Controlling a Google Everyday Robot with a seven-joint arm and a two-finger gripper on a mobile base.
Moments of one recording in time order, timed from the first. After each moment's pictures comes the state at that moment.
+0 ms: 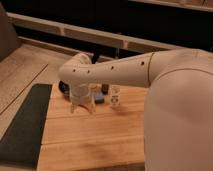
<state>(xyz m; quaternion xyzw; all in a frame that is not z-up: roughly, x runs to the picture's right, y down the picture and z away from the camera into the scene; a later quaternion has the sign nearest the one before) -0.108 0.103 0.702 -0.26 0.23 0.64 0.68</state>
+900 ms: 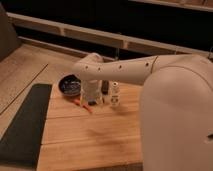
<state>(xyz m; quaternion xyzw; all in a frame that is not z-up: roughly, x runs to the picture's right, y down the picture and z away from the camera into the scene) -0.058 0.081 0.771 -0.27 0.23 0.67 0.65</state>
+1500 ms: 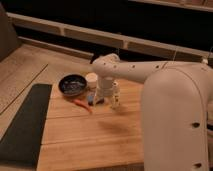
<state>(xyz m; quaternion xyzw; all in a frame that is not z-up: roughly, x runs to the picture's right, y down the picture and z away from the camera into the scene) 0.010 0.088 0.806 -0.28 0.30 0.69 0.60</state>
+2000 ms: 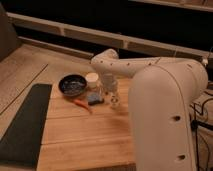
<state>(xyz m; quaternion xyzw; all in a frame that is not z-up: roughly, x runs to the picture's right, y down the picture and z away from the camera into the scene) 0.018 0.031 0.830 -0.20 0.26 0.64 0.70</state>
